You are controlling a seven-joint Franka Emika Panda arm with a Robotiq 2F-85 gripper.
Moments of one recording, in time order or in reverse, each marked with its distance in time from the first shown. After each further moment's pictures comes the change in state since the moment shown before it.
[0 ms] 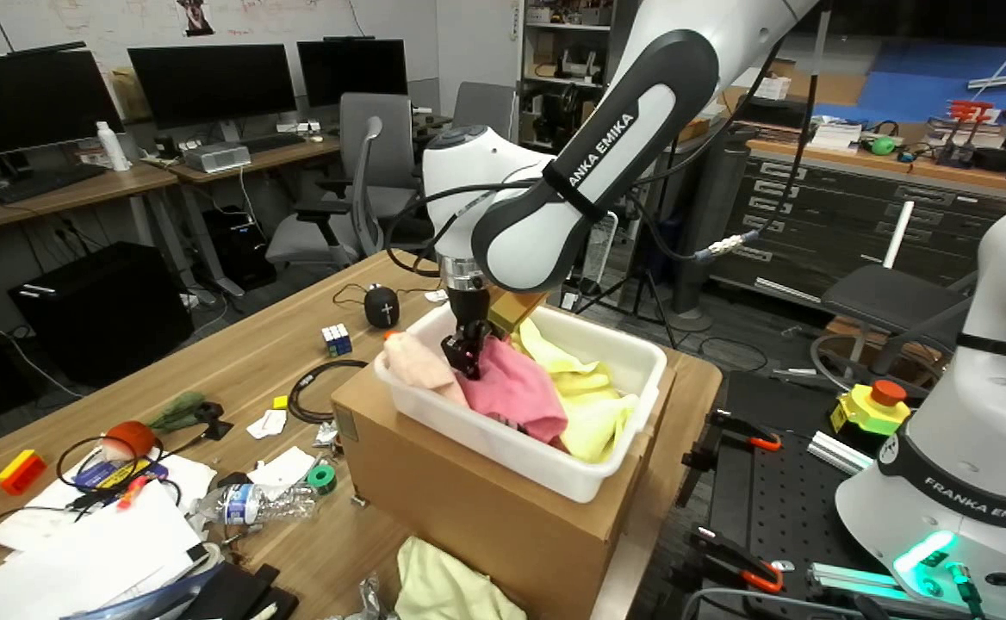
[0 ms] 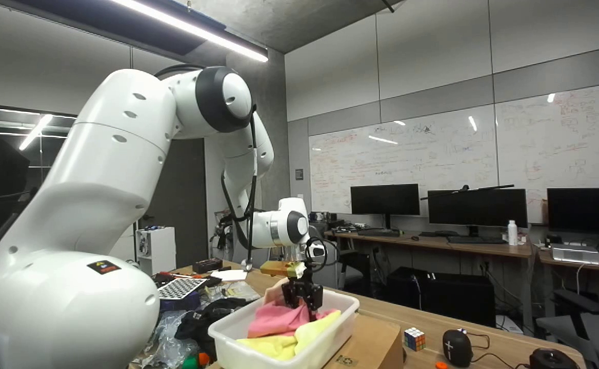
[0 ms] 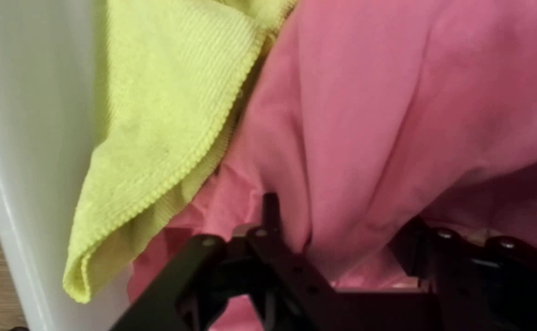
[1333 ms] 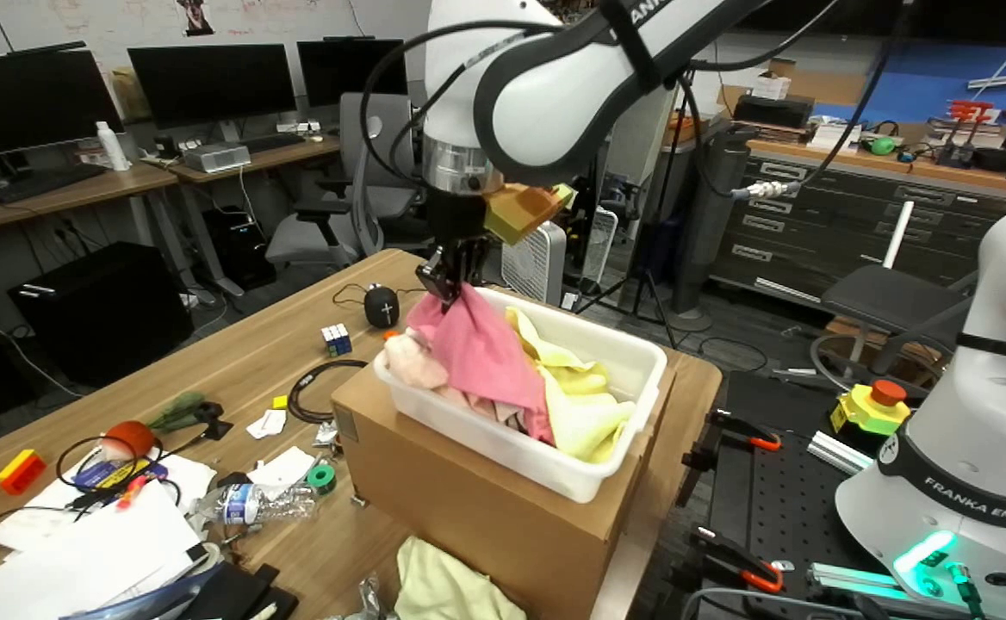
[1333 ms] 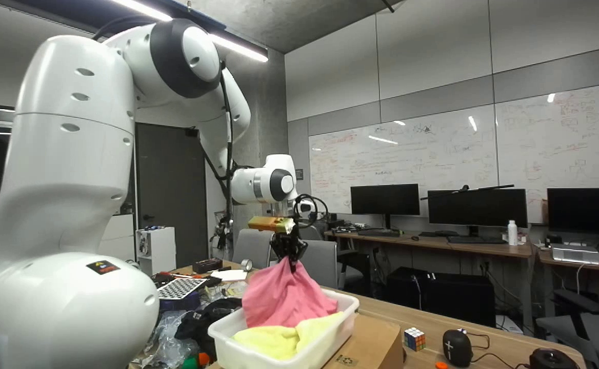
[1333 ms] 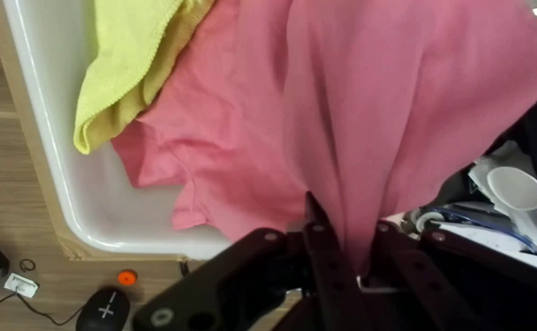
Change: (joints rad) arm -0.006 -0.270 0.073 -0.032 0.150 -0.057 -0.143
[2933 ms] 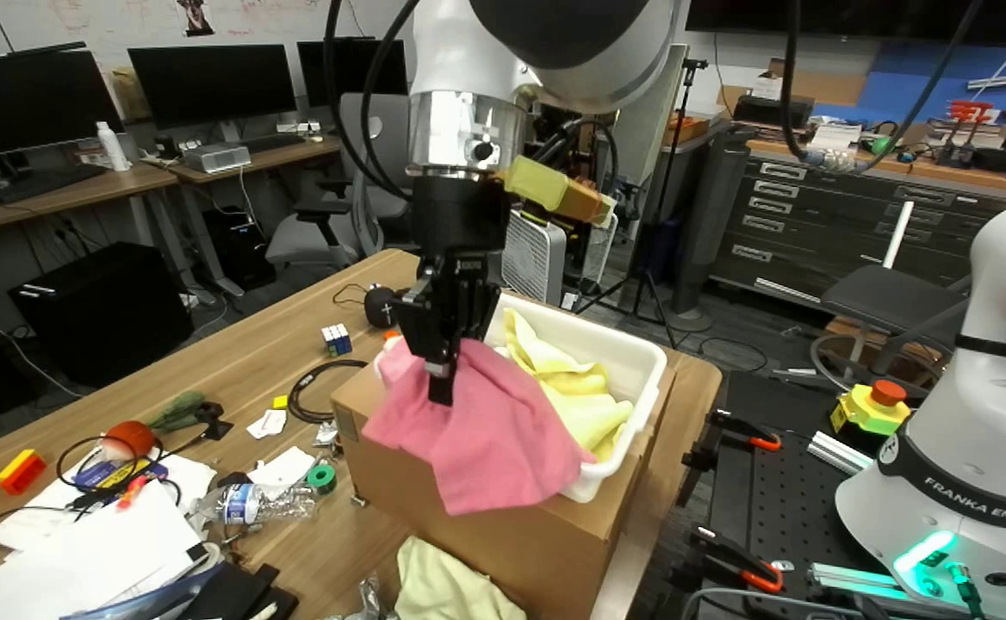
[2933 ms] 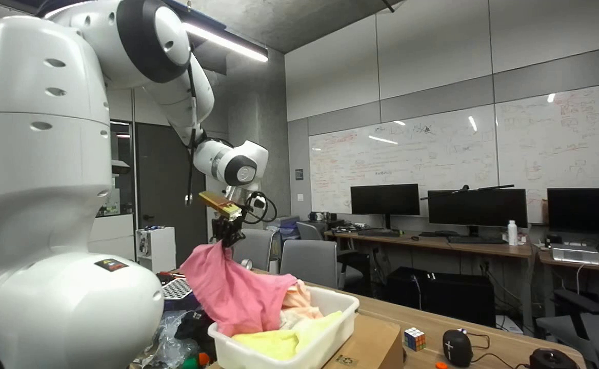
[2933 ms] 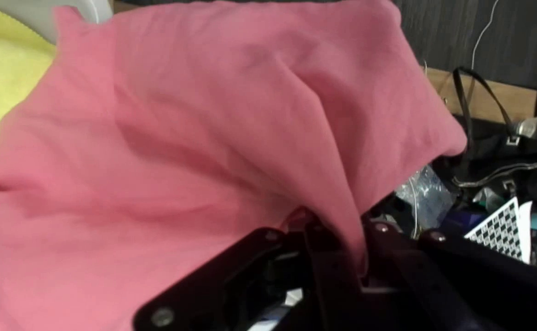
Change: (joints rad) arm 0.082 -0.135 0.132 -0.035 0.537 -0.250 -0.158
